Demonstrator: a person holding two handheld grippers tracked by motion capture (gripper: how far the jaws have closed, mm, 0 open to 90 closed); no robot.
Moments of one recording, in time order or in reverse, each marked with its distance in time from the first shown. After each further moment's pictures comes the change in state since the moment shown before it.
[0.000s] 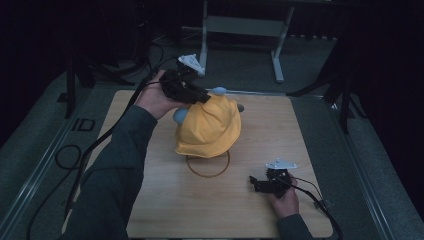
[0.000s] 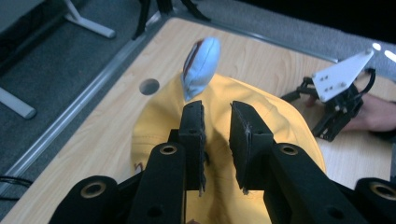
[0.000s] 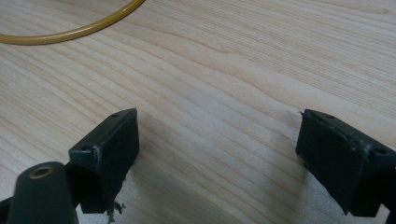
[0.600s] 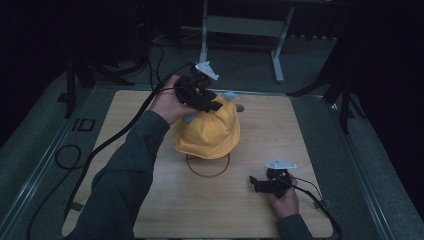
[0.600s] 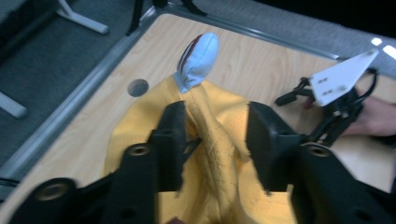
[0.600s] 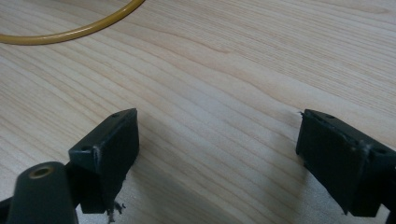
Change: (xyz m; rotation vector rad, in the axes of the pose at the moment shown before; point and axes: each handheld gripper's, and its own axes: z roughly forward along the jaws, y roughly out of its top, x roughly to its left) left arm -0.010 0.009 0.019 -0.006 -0.024 -0.028; right arm 0.000 0.000 0.000 0.001 0.000 0.001
